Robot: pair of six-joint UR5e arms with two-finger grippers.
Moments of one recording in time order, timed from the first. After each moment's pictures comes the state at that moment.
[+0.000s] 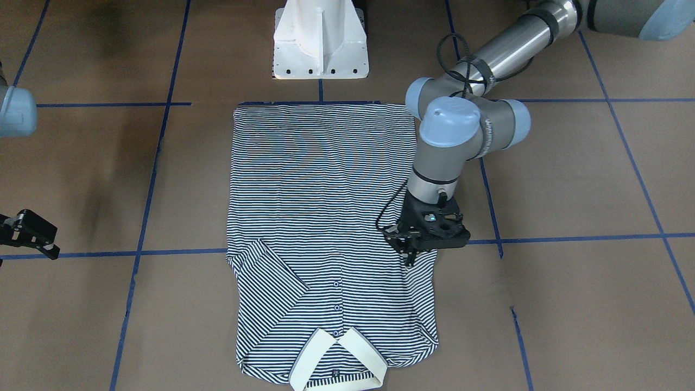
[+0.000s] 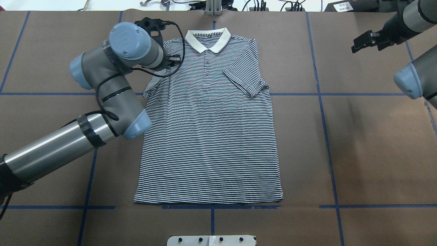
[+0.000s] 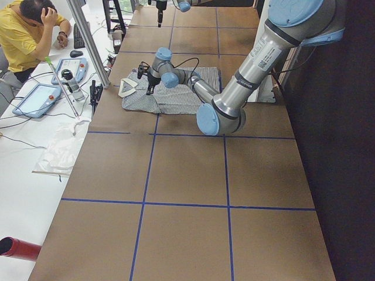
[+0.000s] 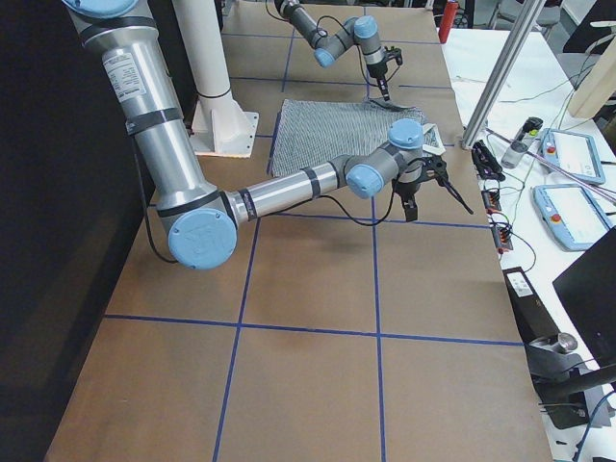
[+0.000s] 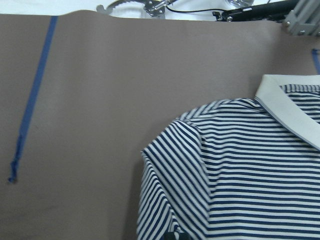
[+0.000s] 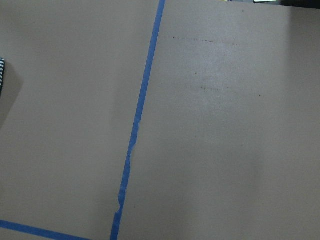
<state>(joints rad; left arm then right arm) -0.72 -2.37 -1.30 -1.97 -1.71 -1.20 1.18 -1.22 1.54 -1.22 2.21 0.58</state>
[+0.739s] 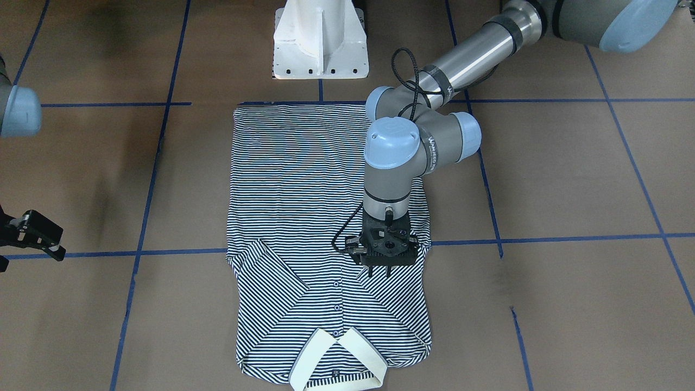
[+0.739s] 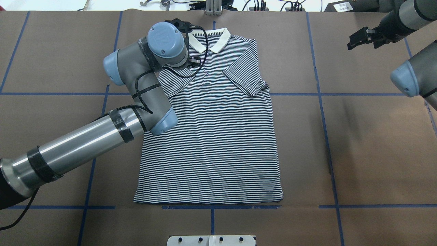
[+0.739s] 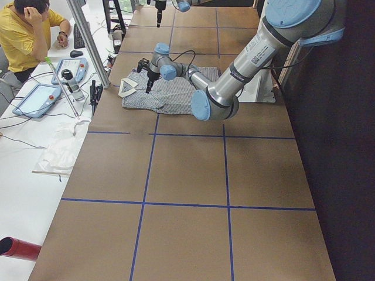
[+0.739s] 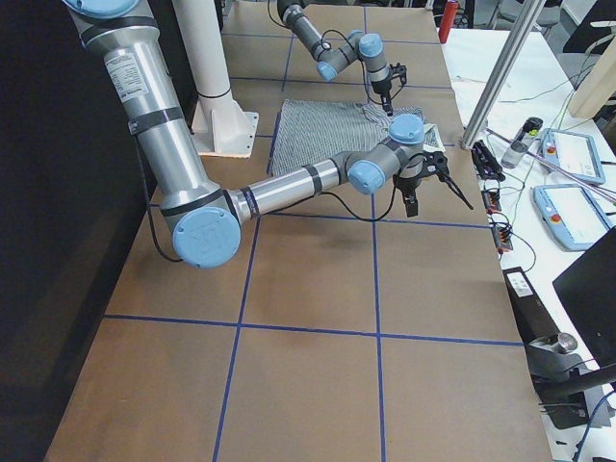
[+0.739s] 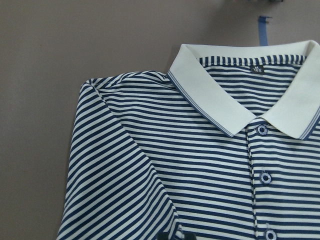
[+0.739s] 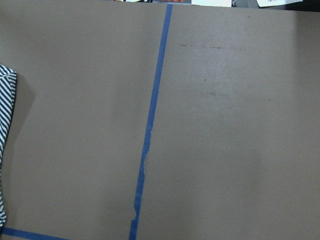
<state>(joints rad) -0.70 -2.48 -1.17 -1.94 -1.67 -1.02 1.16 -1.20 1.57 -1.22 2.20 0.66</state>
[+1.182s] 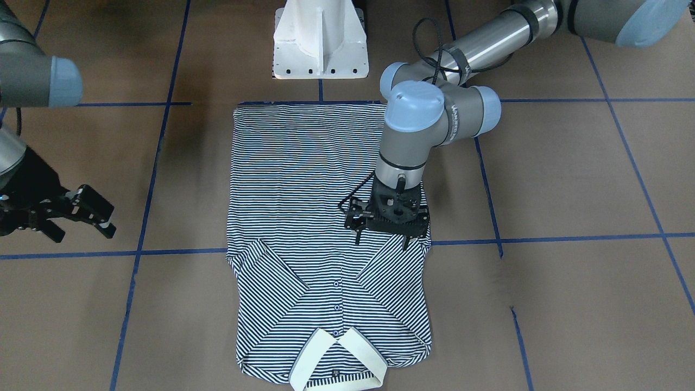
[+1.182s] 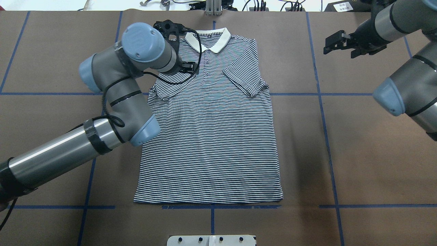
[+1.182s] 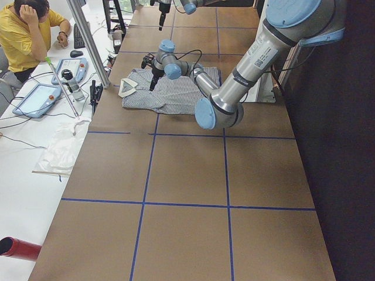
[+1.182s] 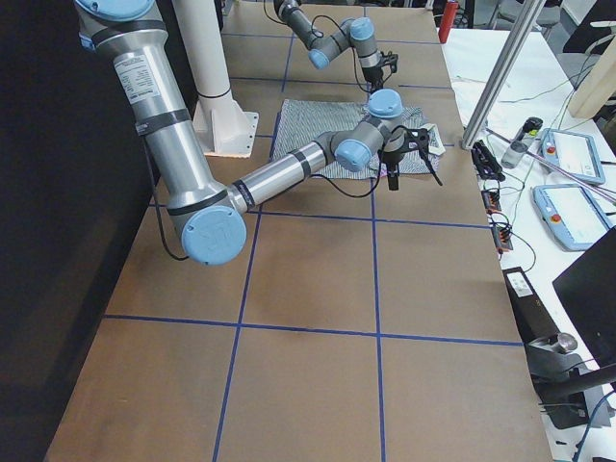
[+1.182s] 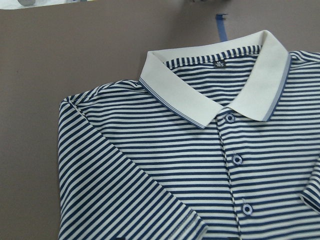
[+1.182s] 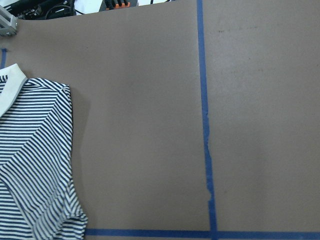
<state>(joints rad) -0.70 -2.31 -1.47 -1.92 -1.75 -0.97 1.02 -1.22 1.75 -1.25 2.11 1.03</state>
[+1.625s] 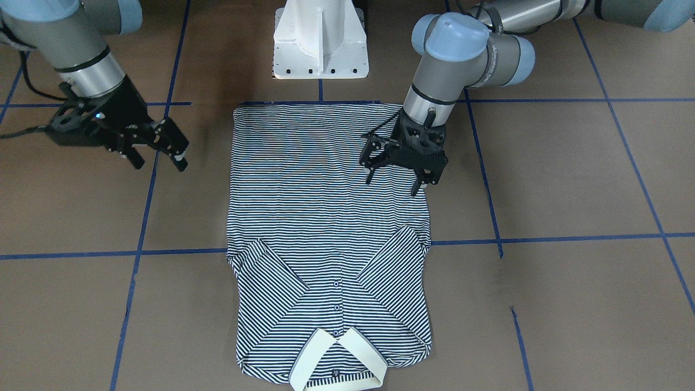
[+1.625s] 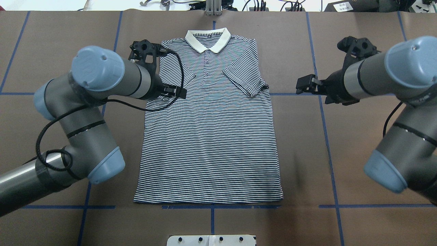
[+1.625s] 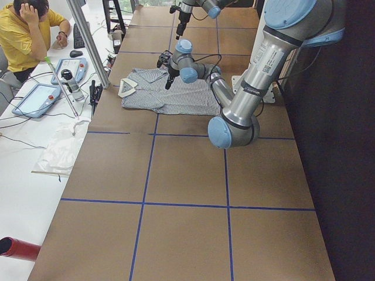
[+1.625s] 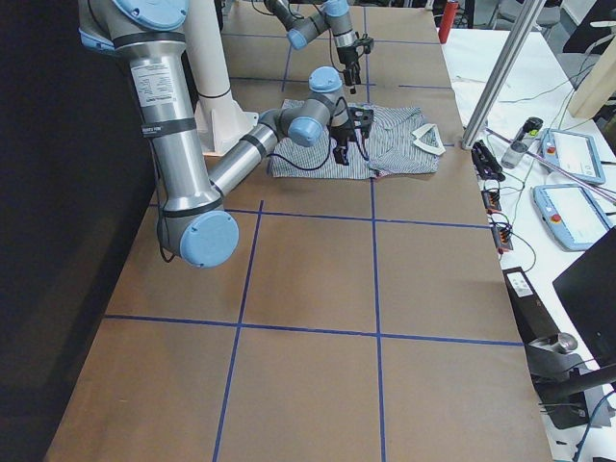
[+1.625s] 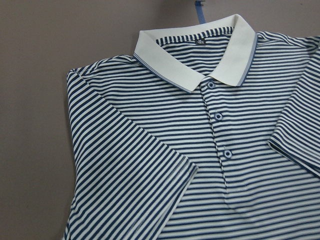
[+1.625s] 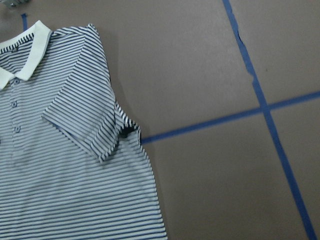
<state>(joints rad) -0.62 -2.09 -1.80 -1.90 -1.79 -1.00 0.71 -1.37 2.10 -1.35 1.85 1.43</state>
